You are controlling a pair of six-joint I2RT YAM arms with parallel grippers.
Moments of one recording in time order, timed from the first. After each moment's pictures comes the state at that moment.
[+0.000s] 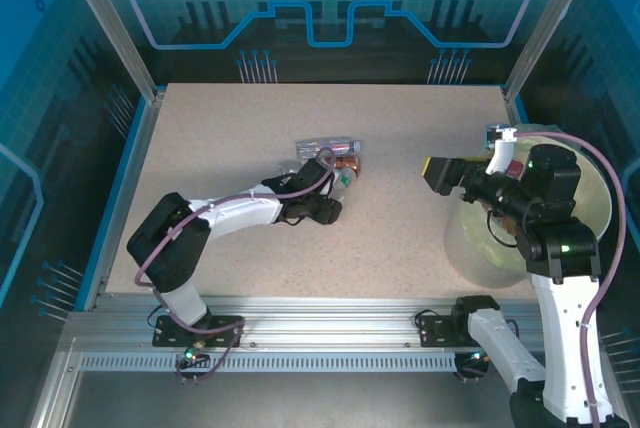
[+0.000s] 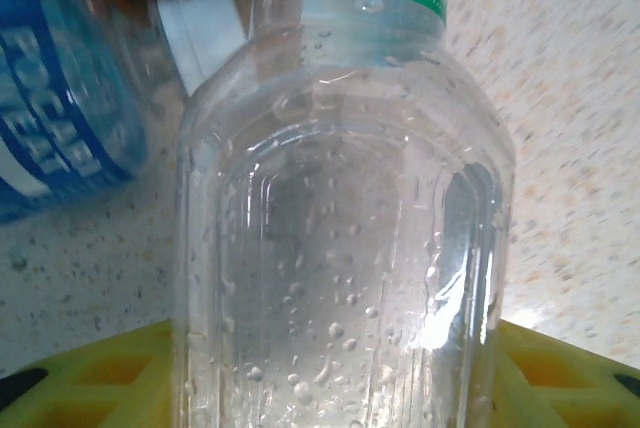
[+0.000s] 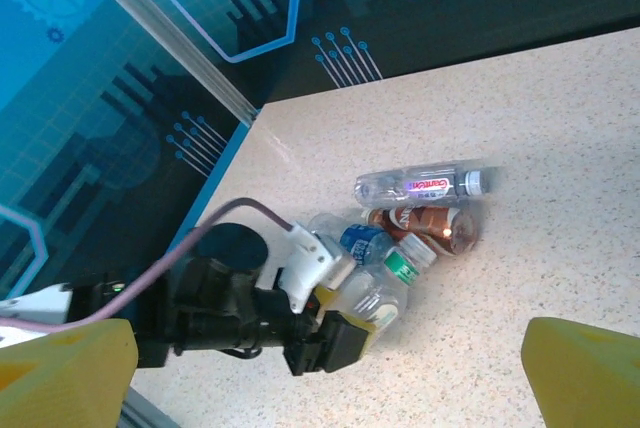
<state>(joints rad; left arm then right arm) -0.72 1.70 1.06 -0.32 -0.03 -0.27 0.03 0.78 1.24 -0.86 -0.54 0.39</state>
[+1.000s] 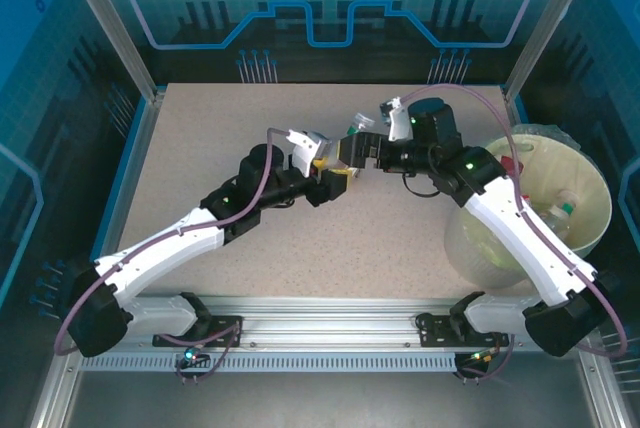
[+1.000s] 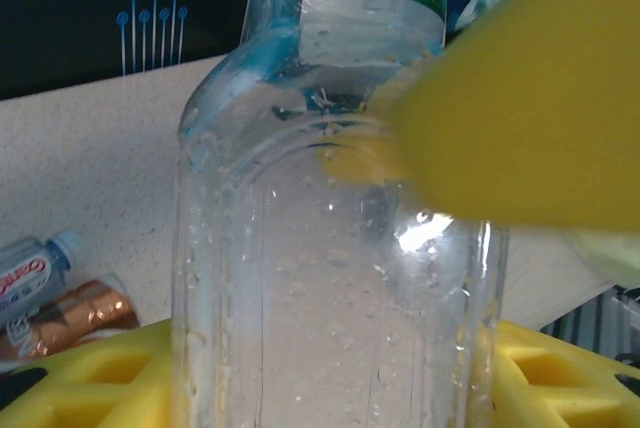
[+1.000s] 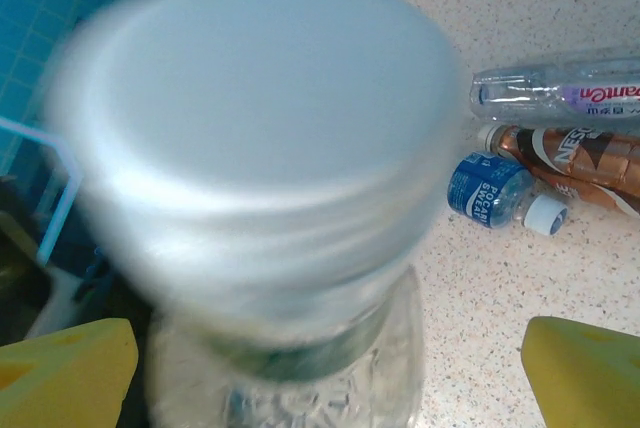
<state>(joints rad) -0.72 1.23 0.95 0.06 0.24 -0.27 0.54 1.26 1.34 -0.64 -0.36 0.61</state>
